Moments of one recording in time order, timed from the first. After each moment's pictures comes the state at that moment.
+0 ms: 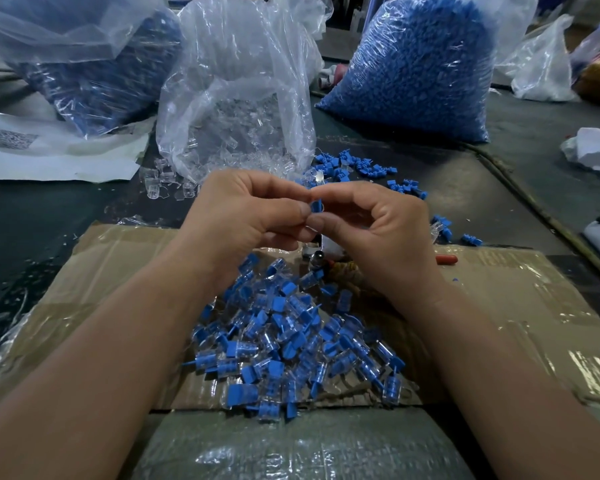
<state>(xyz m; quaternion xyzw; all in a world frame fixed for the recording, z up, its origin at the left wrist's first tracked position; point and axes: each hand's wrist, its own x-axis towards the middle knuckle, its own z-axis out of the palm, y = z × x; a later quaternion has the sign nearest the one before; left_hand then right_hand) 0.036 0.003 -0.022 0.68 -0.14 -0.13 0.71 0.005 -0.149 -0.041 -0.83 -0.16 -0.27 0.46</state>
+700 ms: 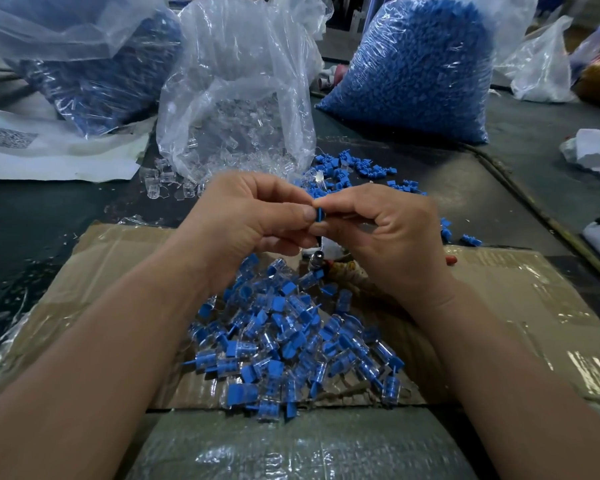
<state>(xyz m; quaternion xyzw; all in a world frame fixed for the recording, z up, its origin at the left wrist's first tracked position) 0.038 0.005 -0.022 0.67 -0.16 -0.16 0.71 0.004 -0.154 -0.035 -0.85 -0.22 -0.32 0.36</state>
